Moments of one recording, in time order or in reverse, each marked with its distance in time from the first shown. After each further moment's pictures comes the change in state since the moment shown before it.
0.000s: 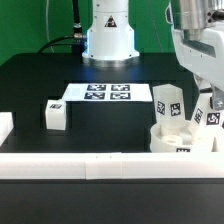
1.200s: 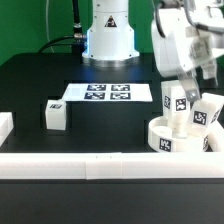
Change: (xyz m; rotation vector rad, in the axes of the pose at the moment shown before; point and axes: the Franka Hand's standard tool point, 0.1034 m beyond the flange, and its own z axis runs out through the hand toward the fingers) arm 0.018 -0.002 -0.026 0.188 -0.099 0.559
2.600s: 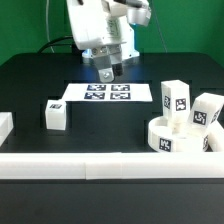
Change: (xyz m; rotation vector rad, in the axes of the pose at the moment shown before) arm 0.096 -0.066 -0.050 -0.019 0.066 -0.375
